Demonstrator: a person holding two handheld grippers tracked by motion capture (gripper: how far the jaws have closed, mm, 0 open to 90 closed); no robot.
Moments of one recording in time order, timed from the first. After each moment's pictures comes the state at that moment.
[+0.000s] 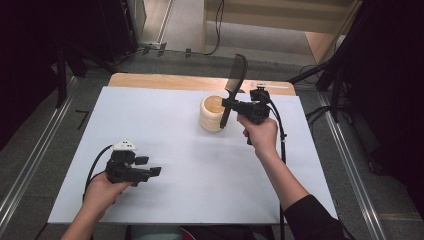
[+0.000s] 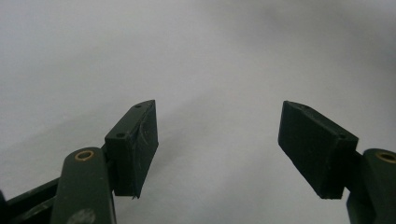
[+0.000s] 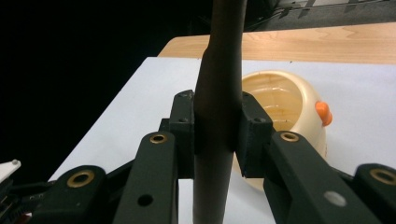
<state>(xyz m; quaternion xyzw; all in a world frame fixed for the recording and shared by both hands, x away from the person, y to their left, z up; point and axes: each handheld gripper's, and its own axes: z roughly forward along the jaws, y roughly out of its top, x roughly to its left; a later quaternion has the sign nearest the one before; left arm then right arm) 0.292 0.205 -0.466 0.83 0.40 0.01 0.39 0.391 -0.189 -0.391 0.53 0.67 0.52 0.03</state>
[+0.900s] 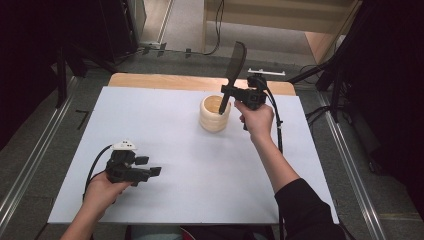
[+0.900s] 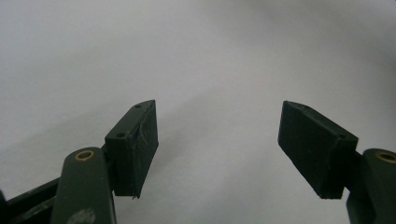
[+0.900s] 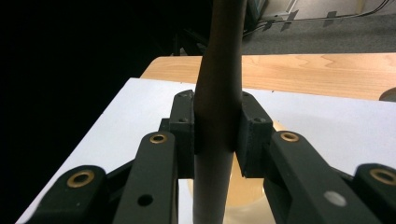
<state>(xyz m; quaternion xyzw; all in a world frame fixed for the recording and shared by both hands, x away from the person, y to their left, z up) 0.293 0.205 -0.467 0.83 0.40 0.01 0.39 0.429 -0.185 -0.381 0.55 0.66 0.51 0.06</state>
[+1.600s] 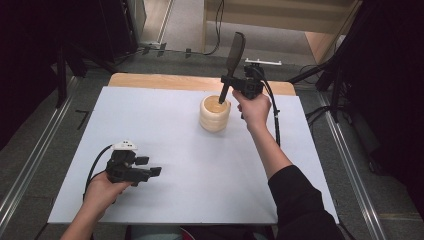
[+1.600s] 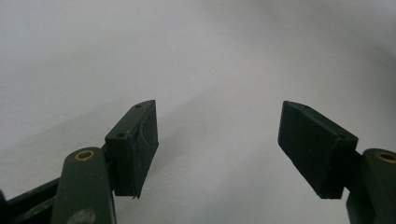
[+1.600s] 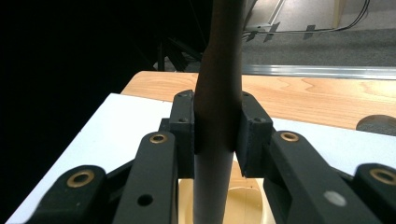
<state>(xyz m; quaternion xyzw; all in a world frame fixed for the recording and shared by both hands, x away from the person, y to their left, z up) 0.294 0.204 -0.468 0.83 0.40 0.01 0.39 0.458 -0.180 -0.374 0.56 0.65 0.50 0.09</state>
